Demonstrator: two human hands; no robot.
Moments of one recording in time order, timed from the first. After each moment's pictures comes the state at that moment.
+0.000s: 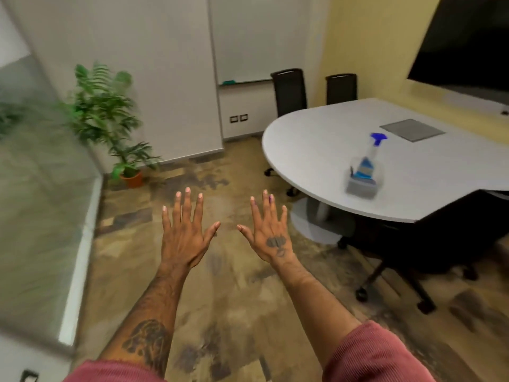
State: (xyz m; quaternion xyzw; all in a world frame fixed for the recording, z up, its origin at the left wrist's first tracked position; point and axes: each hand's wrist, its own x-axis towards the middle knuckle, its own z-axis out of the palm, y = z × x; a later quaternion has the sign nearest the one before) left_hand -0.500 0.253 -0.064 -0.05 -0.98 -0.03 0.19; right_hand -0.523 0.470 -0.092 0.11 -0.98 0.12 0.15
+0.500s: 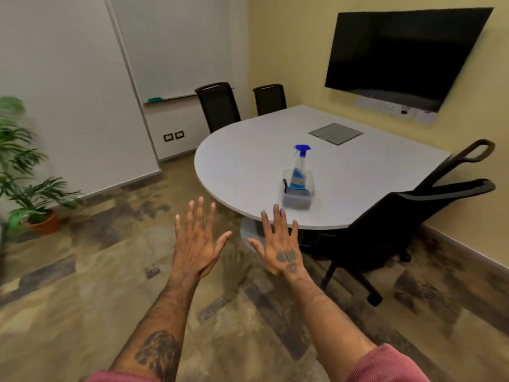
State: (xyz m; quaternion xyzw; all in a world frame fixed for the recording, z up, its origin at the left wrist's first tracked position) left_hand -0.627 0.485 -0.068 -0.18 -0.96 -0.07 0.18; right_hand -0.583 0.701 -0.097 -0.04 -0.98 0.07 0.15
